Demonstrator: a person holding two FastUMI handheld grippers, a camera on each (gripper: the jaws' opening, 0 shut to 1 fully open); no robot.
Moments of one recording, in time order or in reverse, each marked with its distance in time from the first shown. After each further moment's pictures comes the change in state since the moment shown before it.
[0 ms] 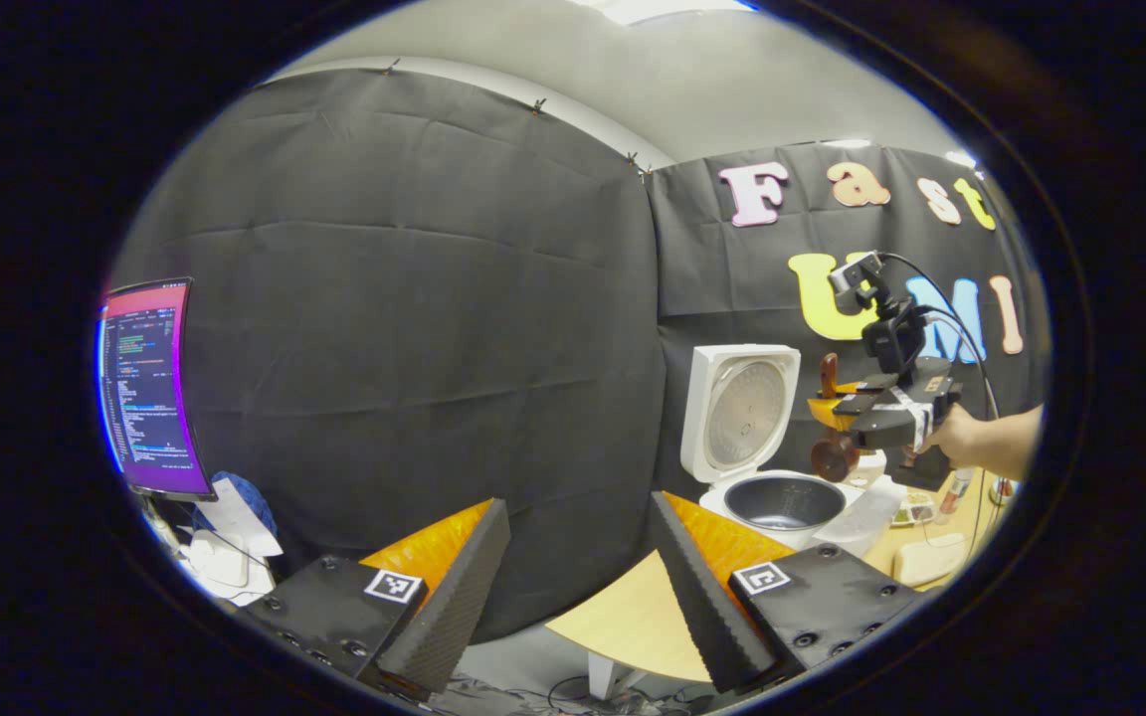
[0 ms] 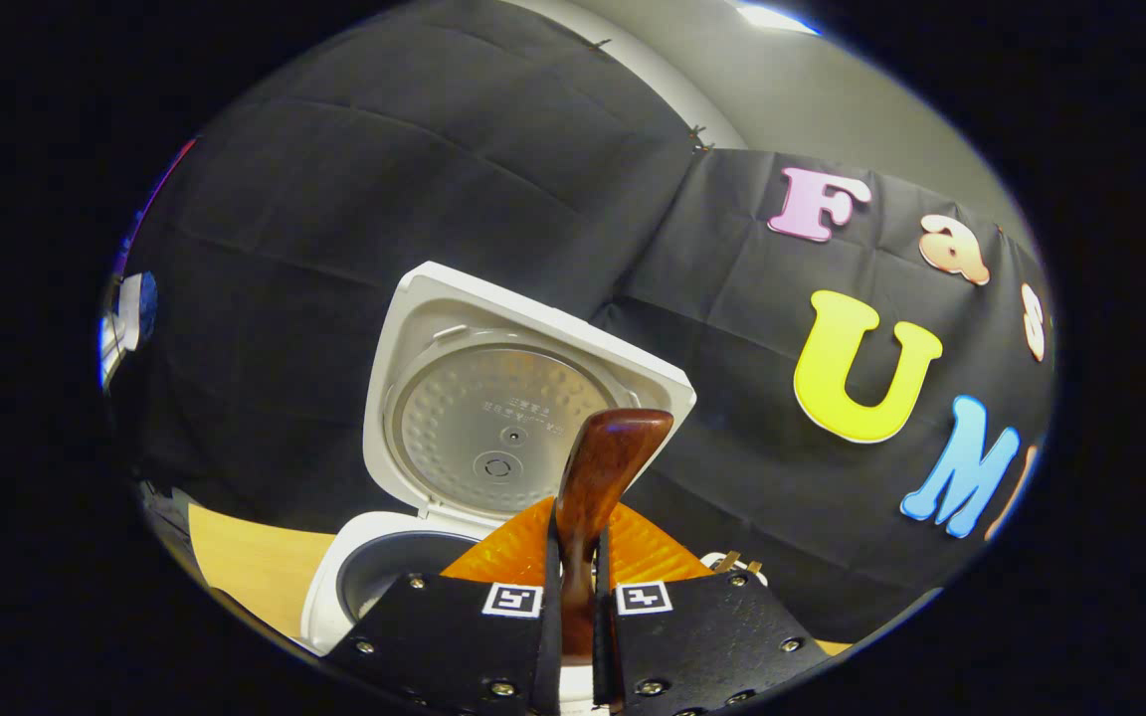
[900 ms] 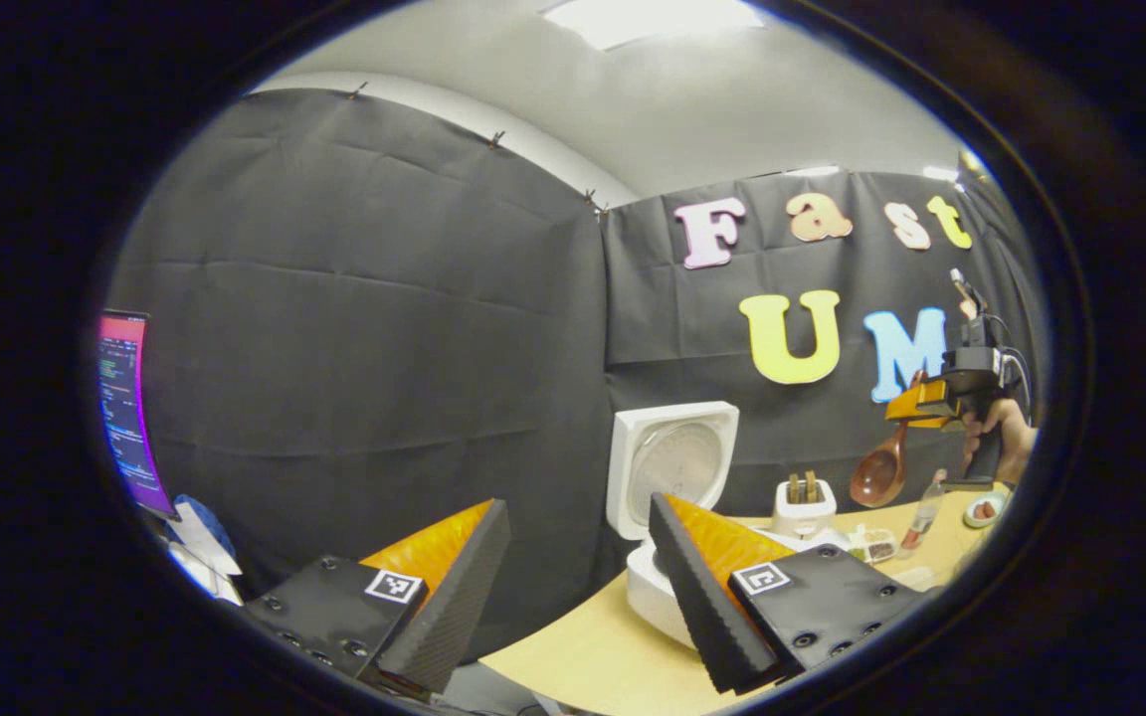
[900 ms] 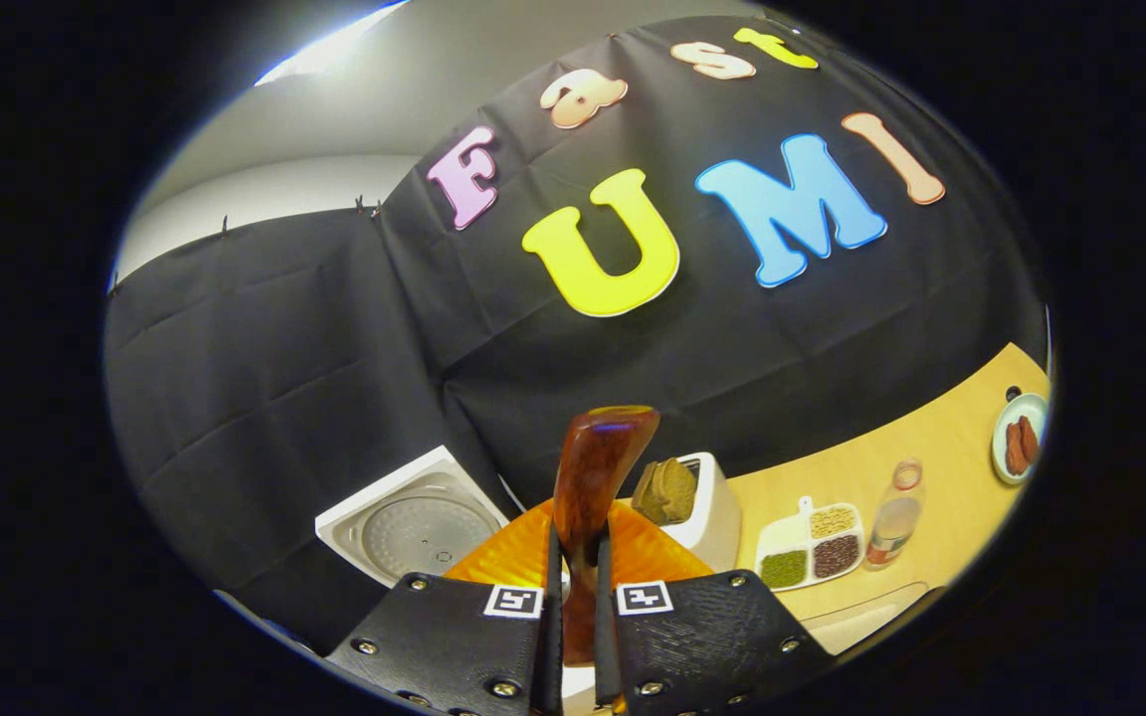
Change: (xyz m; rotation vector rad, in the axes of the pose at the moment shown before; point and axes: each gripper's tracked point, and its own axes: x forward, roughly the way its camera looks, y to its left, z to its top) left arm 0.011 -0.097 0.070 -0.004 -0.138 -0.132; right arm -0.149 -0.190 -0.020 0.878 -0.033 -0.230
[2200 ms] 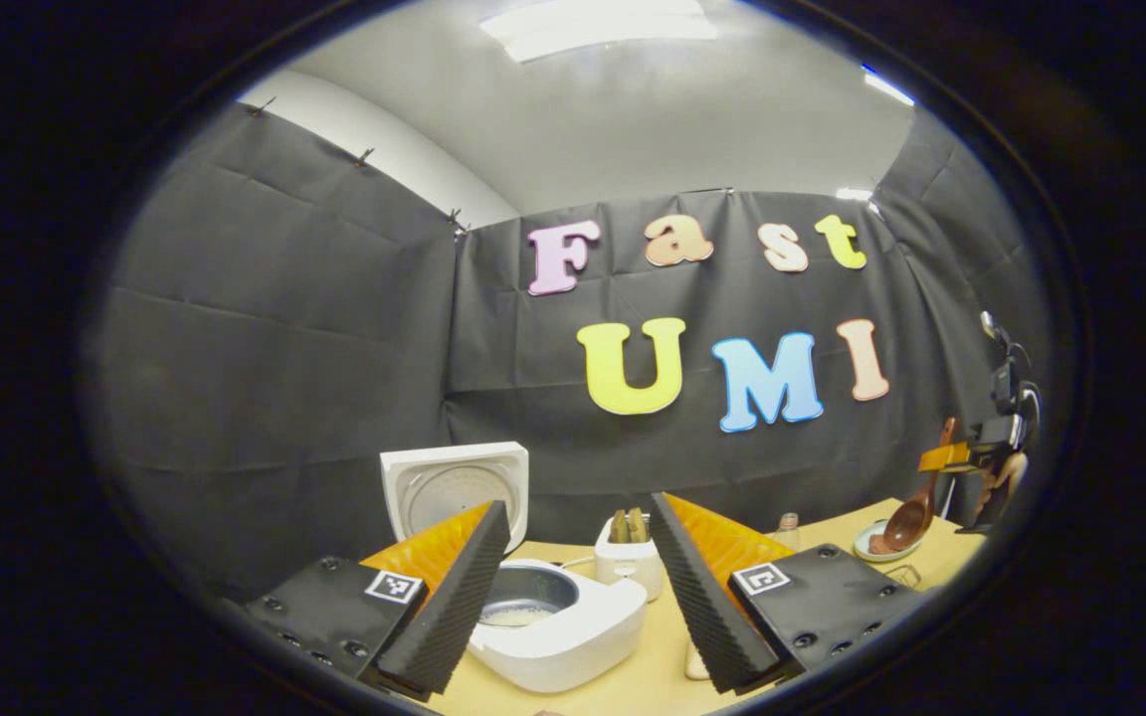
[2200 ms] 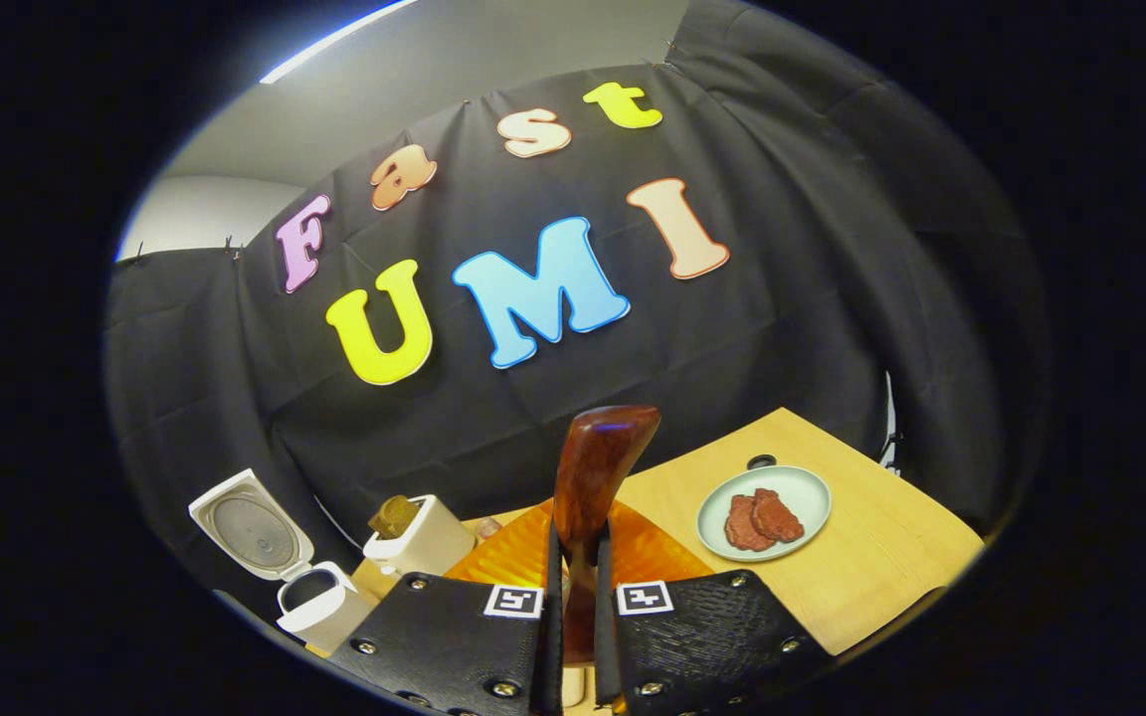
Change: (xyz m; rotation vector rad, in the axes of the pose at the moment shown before) left arm -0.023 -0.239 0.048 -0.008 -0.065 -0.348; right arm -0.206 -0.289 0.047 -0.012 -0.122 -0.467
